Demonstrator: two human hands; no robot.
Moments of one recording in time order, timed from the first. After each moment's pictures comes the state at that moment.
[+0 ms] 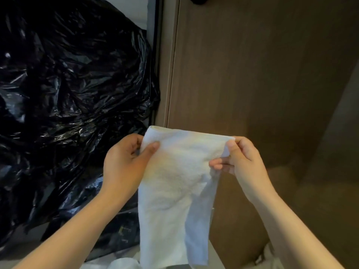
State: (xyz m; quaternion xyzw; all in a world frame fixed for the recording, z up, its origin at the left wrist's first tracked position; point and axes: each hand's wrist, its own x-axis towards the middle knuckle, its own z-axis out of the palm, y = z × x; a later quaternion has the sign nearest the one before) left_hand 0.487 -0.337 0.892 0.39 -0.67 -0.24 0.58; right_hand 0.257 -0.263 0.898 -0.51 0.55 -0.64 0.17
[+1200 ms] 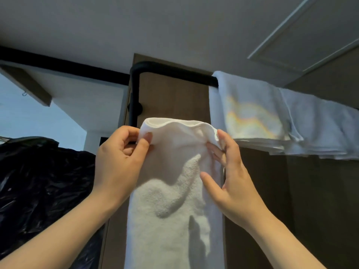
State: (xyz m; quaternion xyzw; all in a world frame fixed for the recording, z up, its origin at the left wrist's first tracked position) left_hand 0.337 -0.162 1.131 0.17 -0.60 -0.03 0.78; right_hand 0.122 -0.106 1.108 -0.73 0.35 -0.55 -0.21
